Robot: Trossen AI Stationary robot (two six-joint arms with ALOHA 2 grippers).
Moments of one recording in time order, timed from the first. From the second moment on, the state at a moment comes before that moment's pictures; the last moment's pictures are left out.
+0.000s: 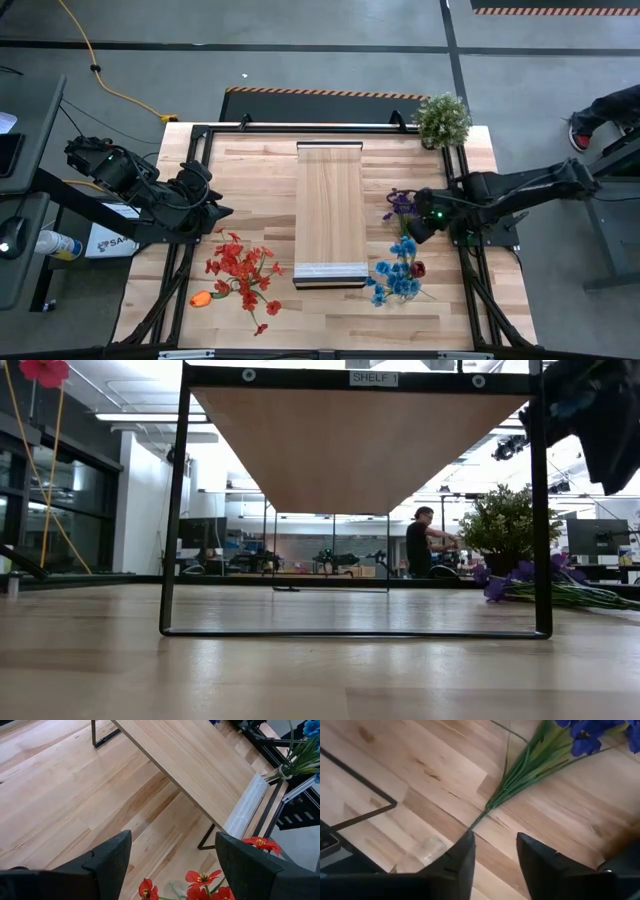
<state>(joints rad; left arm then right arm) -0.55 1.01 1.46 -1.44 -0.52 -1.23 0.12 0.95 0.79 -1.07 -0.15 1.17</state>
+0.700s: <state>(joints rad) -0.55 1.01 1.46 -1.44 -0.51 -1.24 0.01 0.96 0.65 -0.93 -0.25 1.13</state>
